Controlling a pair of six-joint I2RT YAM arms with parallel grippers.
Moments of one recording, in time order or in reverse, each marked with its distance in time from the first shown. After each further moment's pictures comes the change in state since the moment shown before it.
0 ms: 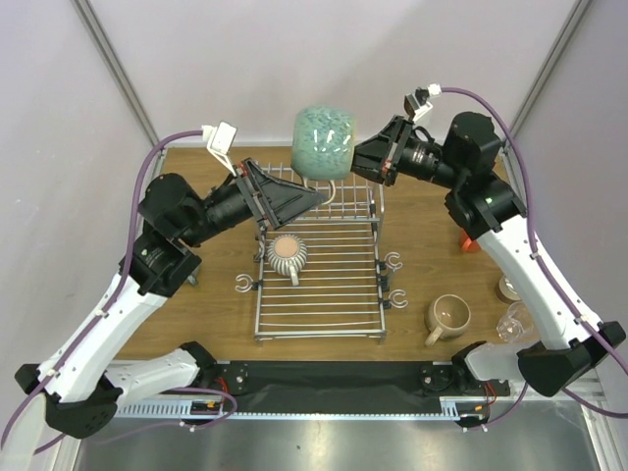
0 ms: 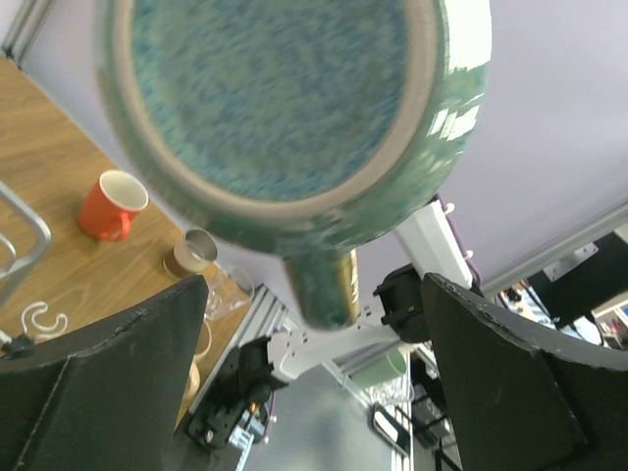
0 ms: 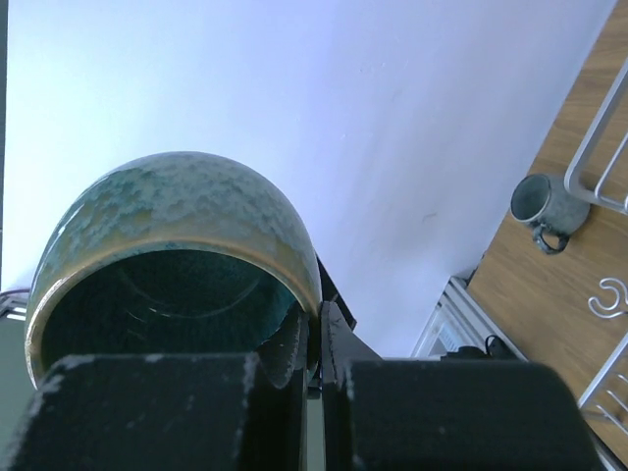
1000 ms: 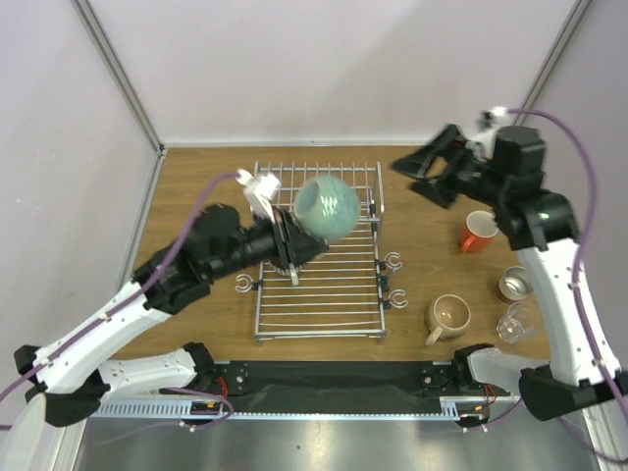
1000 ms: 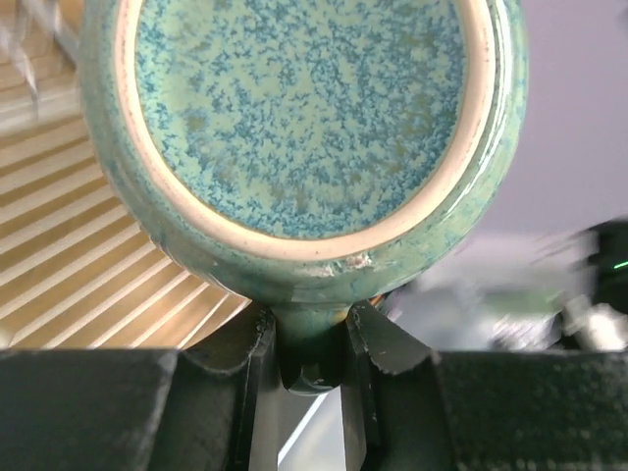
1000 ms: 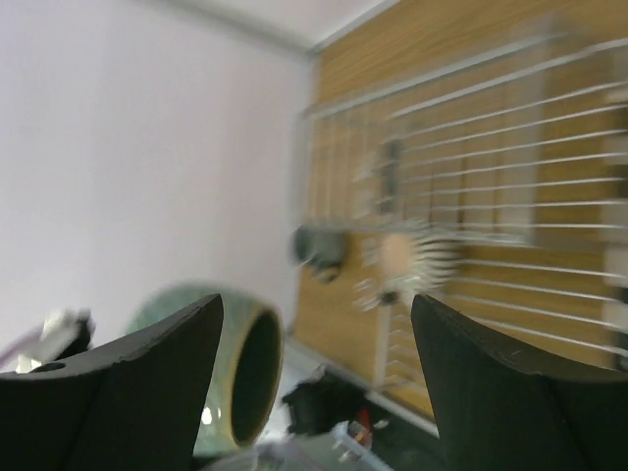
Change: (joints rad) left arm -0.227 -0.037 -0.069 -0.346 -0.352 0.196; right arm -0.182 -0.112 0.023 -0.515 0.235 -0.308
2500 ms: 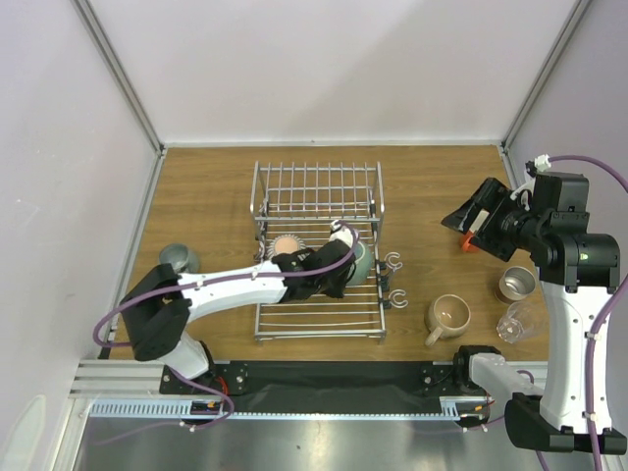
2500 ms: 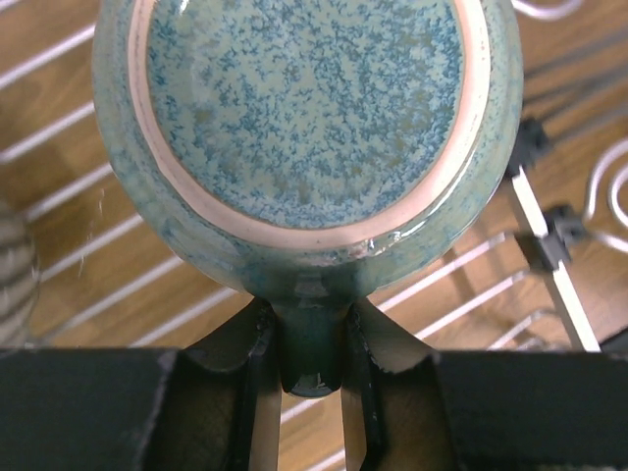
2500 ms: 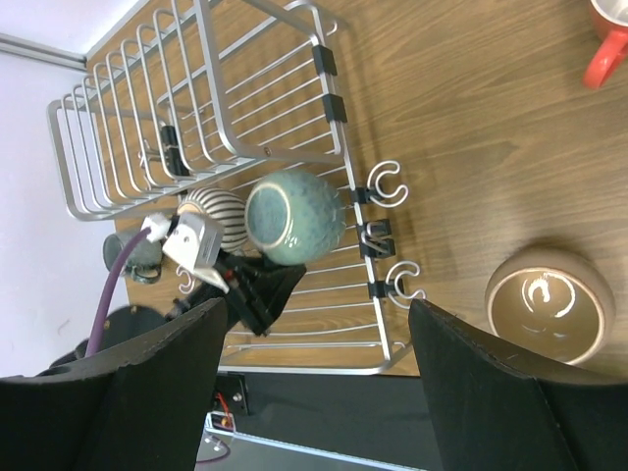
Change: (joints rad) left arm -0.140 0.587 -0.226 0.126 -0.335 0.174; right arm -0.339 -0.189 -0.030 -0.554 0.122 -0.369
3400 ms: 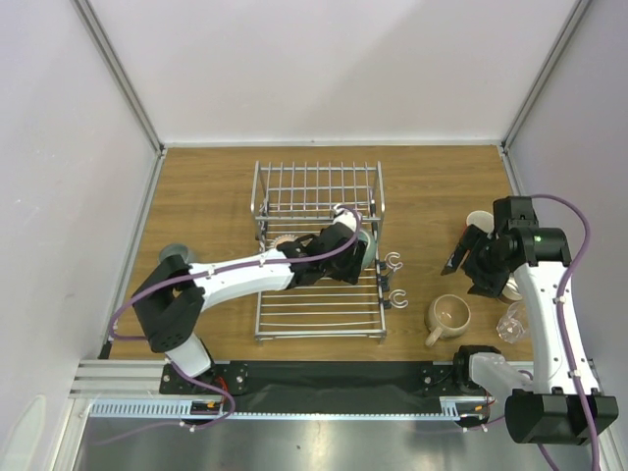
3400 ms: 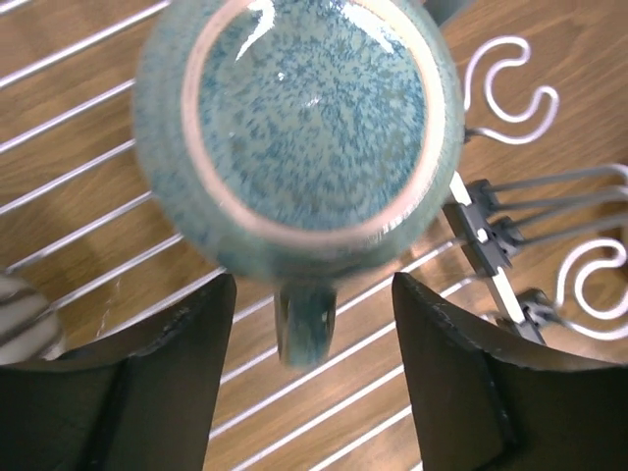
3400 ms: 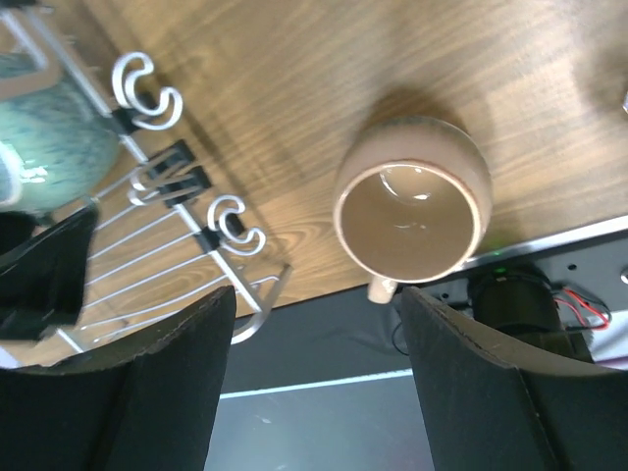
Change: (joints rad) left arm 0.077 0.100 0.091 0.087 0.023 0.042; right arm -0.001 0.022 -0.393 -0.066 0.184 -0.001
